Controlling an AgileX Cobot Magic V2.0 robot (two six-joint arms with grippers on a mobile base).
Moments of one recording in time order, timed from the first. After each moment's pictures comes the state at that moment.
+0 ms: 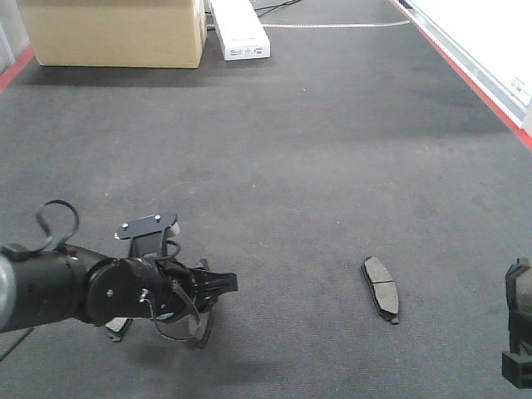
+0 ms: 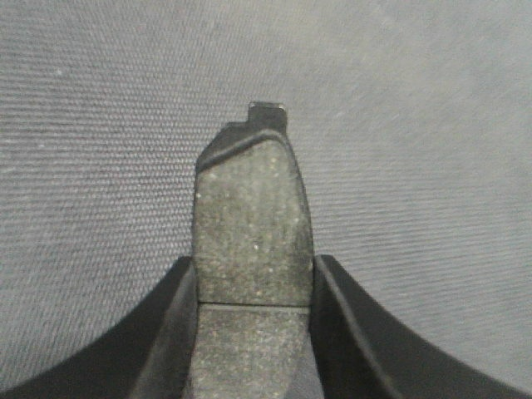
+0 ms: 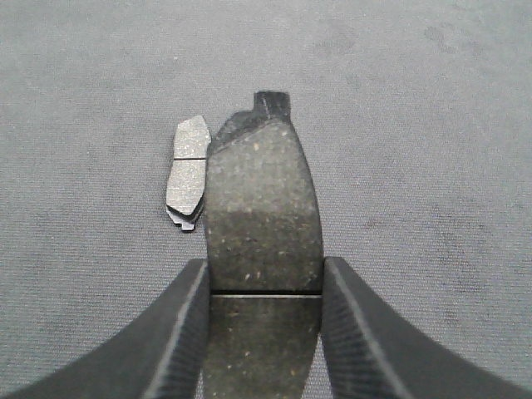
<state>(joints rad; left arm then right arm) -0.54 1.72 -0.87 -0.17 0.18 -0.46 0.11 0.63 -0.44 -0.02 0.53 0.04</state>
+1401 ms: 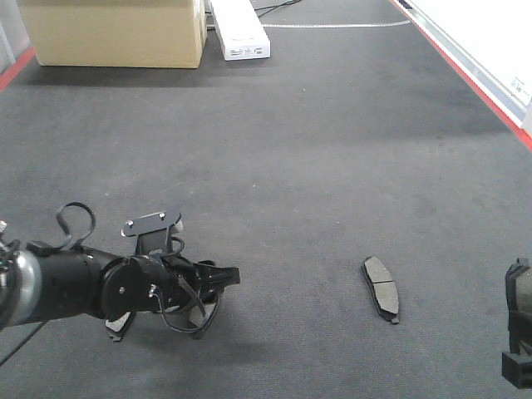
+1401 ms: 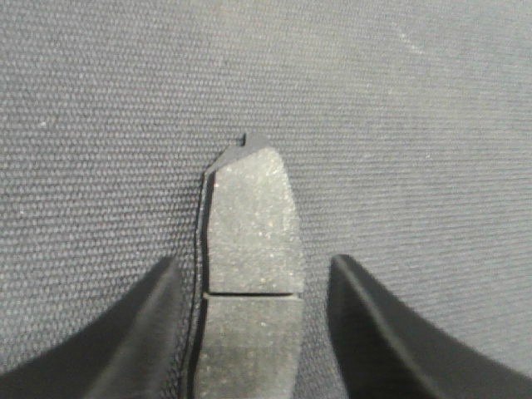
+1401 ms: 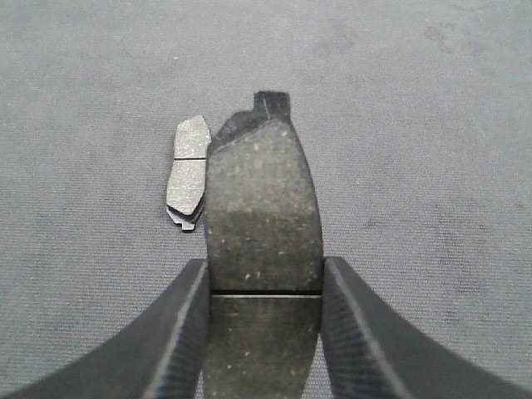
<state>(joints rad) -0.52 1.78 -0.89 -0.18 0.10 -0.45 0.11 0.63 -0.44 -0.02 0.53 0.04</state>
